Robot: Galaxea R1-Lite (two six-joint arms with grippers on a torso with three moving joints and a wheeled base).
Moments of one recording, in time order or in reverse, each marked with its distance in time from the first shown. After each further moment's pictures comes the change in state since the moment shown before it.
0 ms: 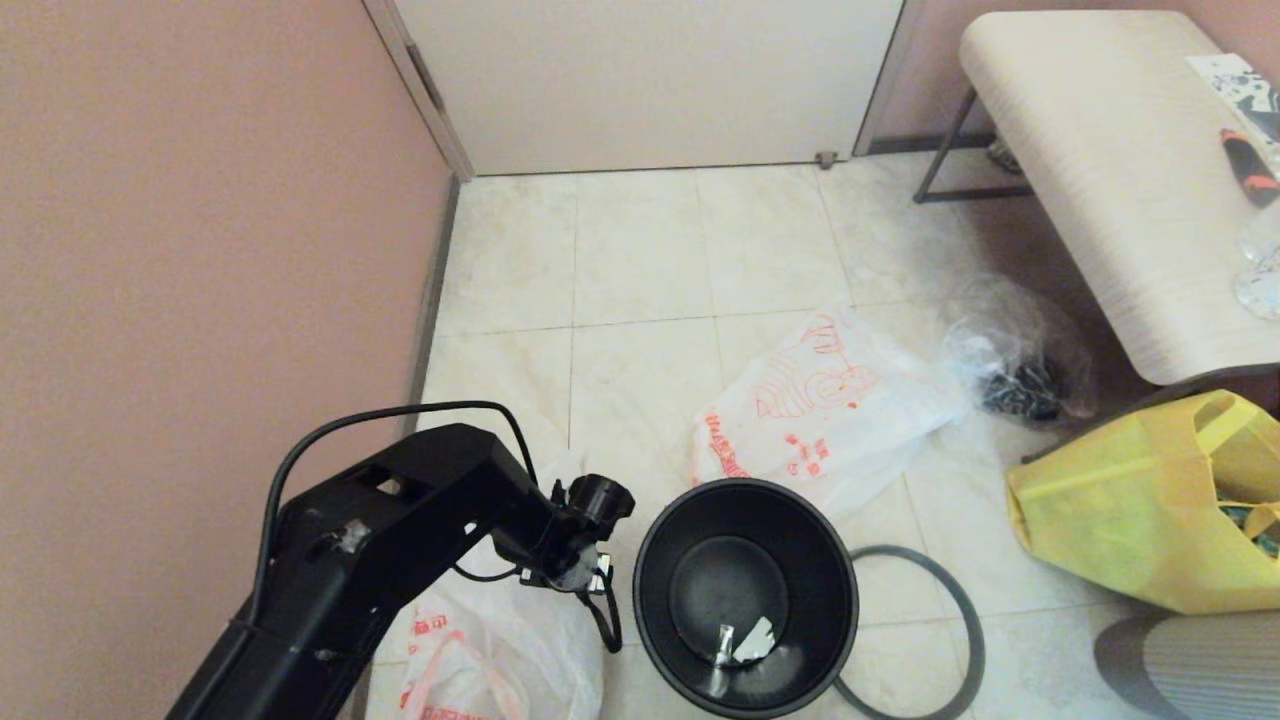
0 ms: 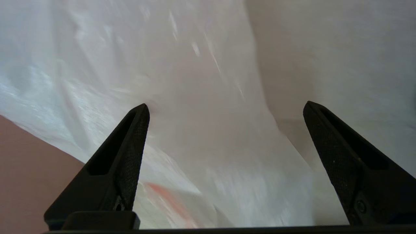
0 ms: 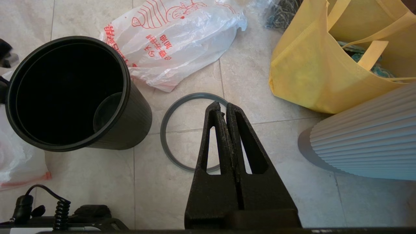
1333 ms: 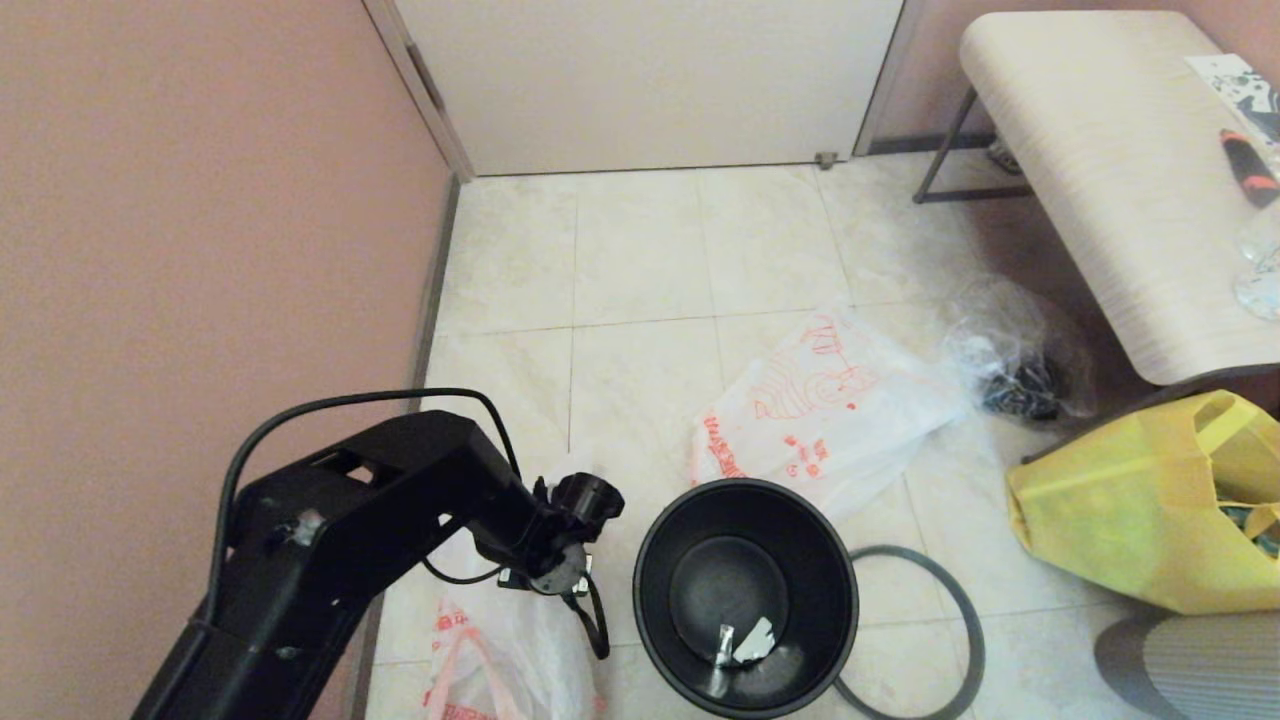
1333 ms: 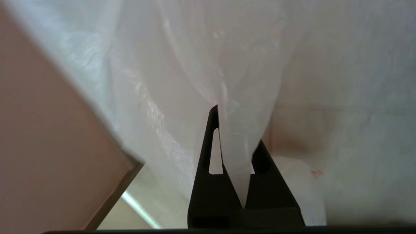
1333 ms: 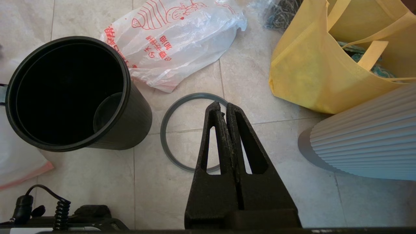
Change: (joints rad) left arm 0.004 -0.109 0.139 0.003 0.077 -0.029; right arm 0.000 0.000 0.000 0.000 0.000 0.000
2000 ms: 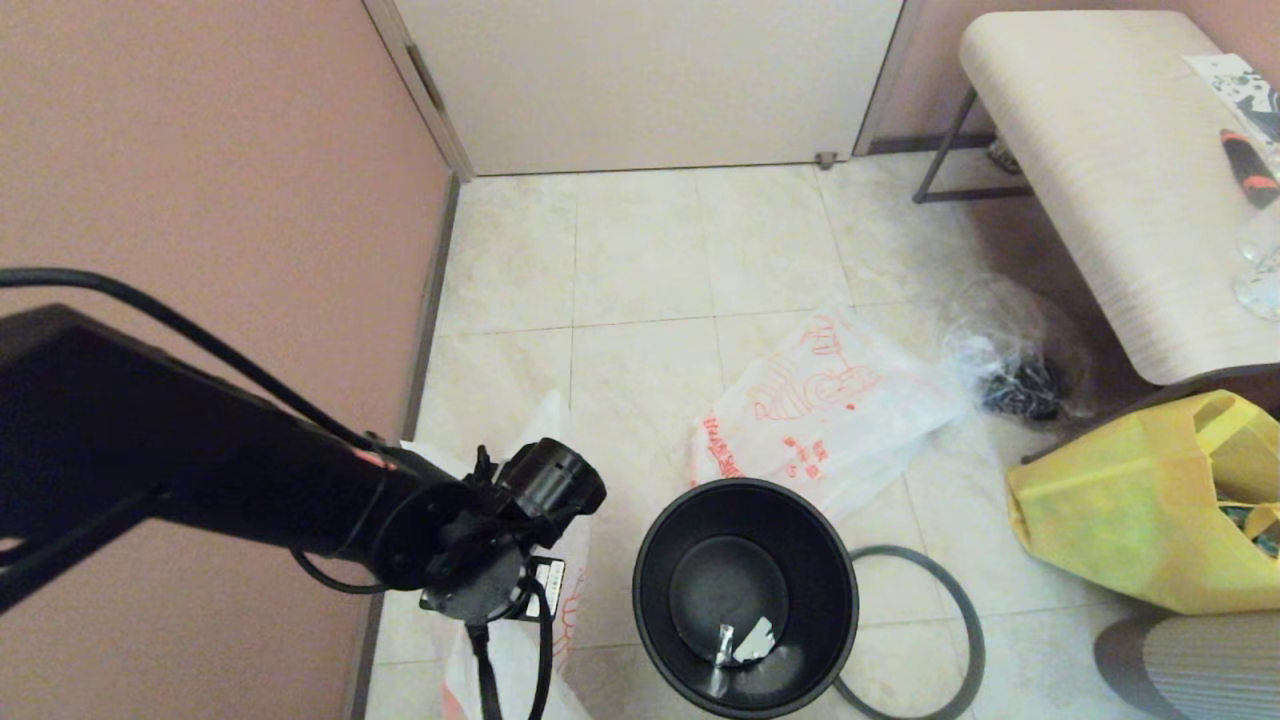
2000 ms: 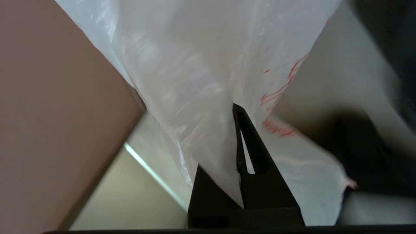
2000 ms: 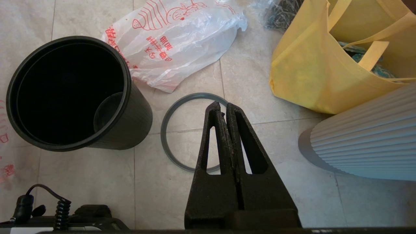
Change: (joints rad) left arm -0.194 -0.628 0.342 0.352 -0.060 -0.168; right arm 0.000 0.000 0.000 0.000 0.000 0.000
